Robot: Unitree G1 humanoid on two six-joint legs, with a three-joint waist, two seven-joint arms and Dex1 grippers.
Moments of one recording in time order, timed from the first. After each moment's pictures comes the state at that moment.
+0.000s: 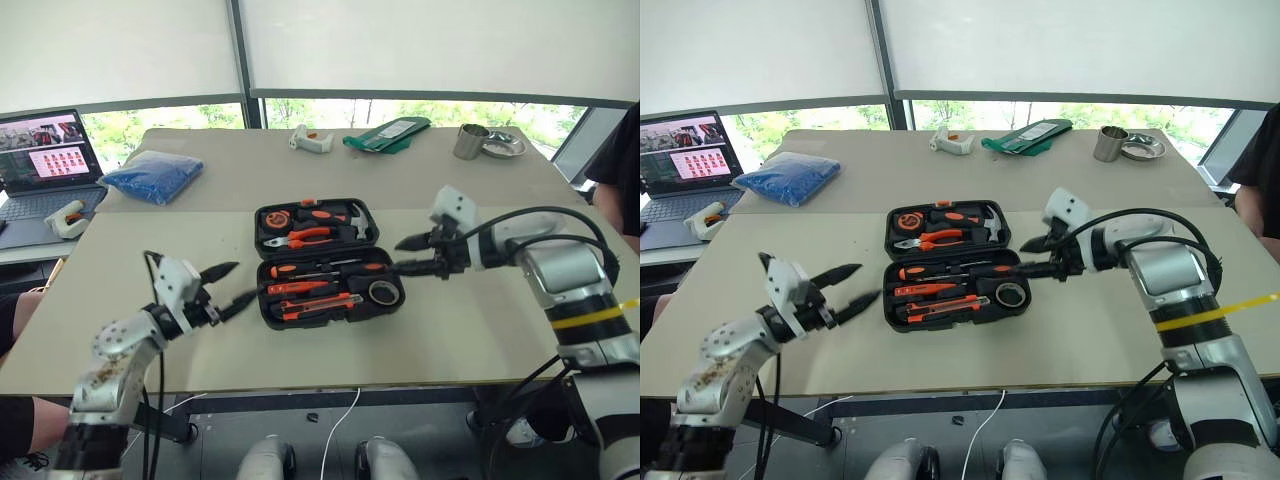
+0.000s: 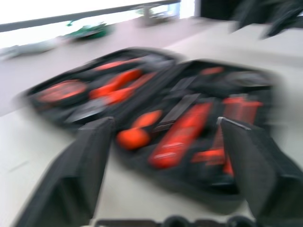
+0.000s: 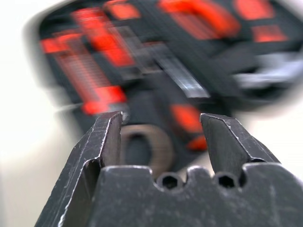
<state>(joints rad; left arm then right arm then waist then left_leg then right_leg) -0.21 0.56 0.19 0.01 -0.41 0.21 -0.73 -0.85 -0.70 0.19 0.35 0.15 0.48 1.06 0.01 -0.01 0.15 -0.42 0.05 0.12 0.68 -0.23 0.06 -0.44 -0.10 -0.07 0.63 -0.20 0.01</state>
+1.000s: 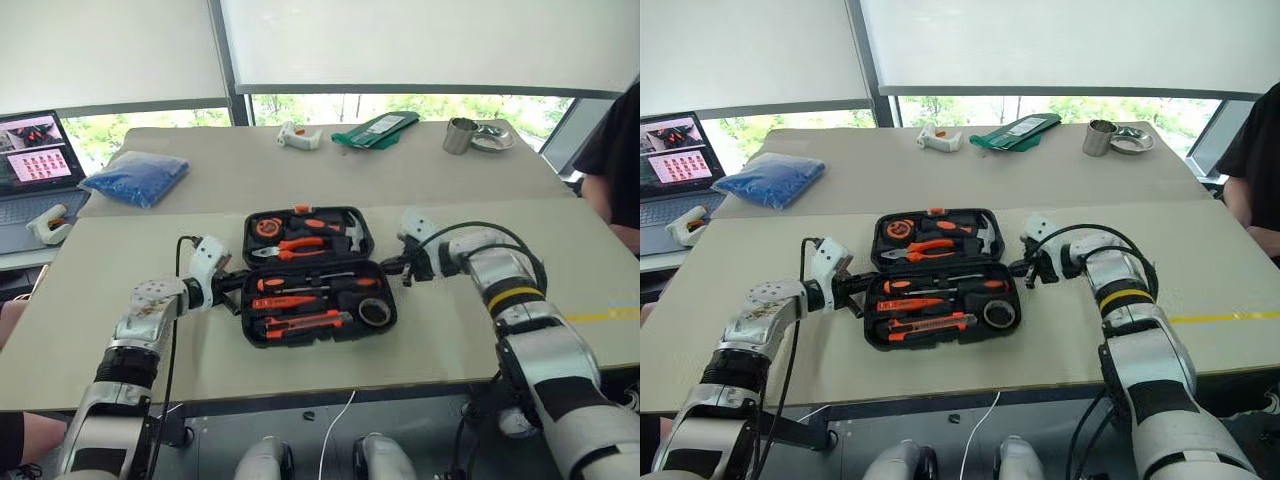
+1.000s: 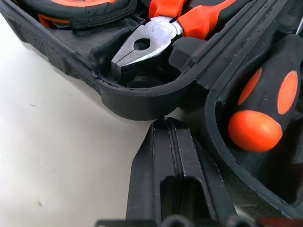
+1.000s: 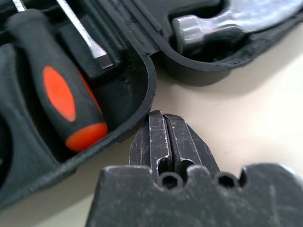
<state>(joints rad) -0.54 0.54 -0.02 0.43 -0.22 0.29 -0.94 -0.97 -0.49 0.18 0.93 -0.05 0.10 1.26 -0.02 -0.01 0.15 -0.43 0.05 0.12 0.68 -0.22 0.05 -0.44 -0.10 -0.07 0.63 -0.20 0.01</state>
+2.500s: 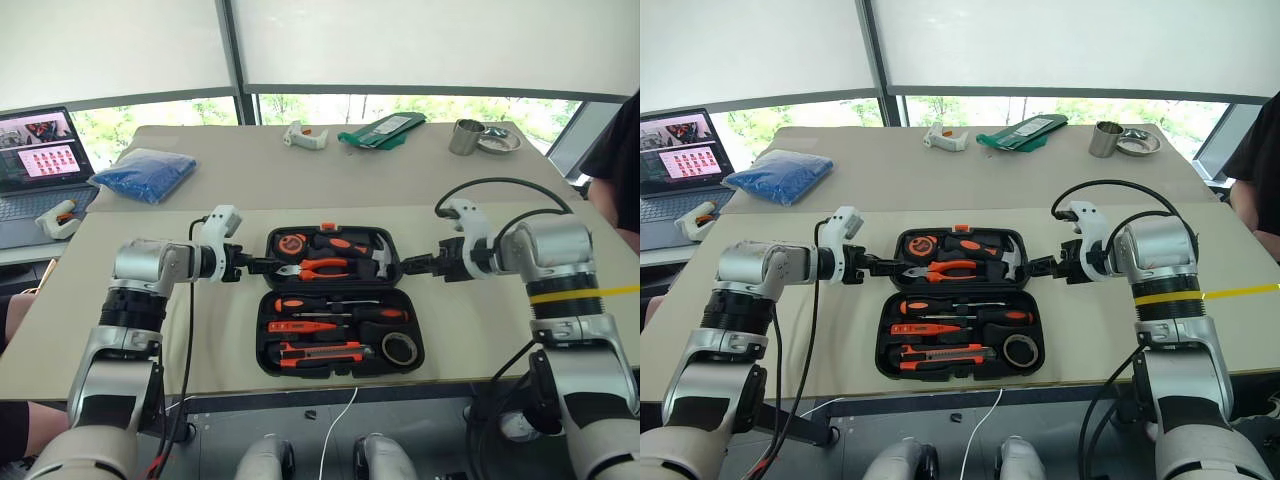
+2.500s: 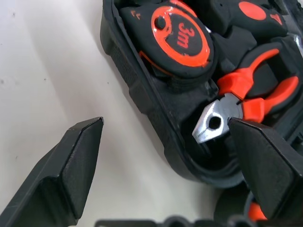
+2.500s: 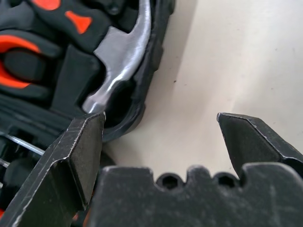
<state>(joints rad) -0.86 0.55 -0.02 0.43 -0.34 1.07 -0.80 -0.95 -0.58 0.03 0.37 0.22 1.38 0.75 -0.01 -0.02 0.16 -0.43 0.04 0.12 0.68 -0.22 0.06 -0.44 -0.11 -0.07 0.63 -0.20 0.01</state>
